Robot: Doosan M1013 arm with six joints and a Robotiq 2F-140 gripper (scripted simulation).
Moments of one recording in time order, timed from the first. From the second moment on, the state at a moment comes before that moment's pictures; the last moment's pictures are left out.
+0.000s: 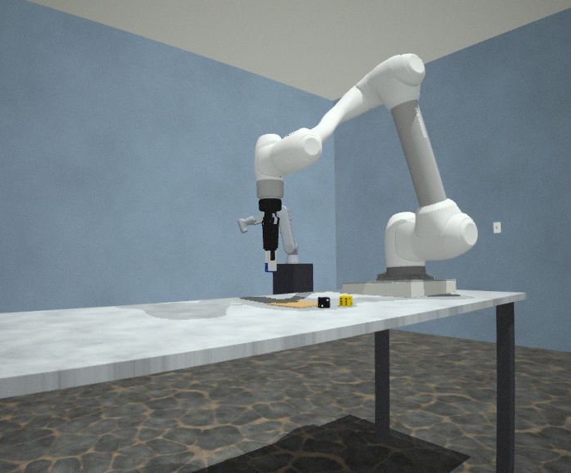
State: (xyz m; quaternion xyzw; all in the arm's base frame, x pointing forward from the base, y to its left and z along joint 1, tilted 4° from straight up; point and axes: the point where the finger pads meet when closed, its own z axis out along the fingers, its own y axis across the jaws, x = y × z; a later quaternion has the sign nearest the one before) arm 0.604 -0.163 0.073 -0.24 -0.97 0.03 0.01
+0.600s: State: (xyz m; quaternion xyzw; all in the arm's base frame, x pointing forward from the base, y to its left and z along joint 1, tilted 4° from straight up) arm 0.620 -0.080 0.065 -0.14 -0.99 0.03 0.02
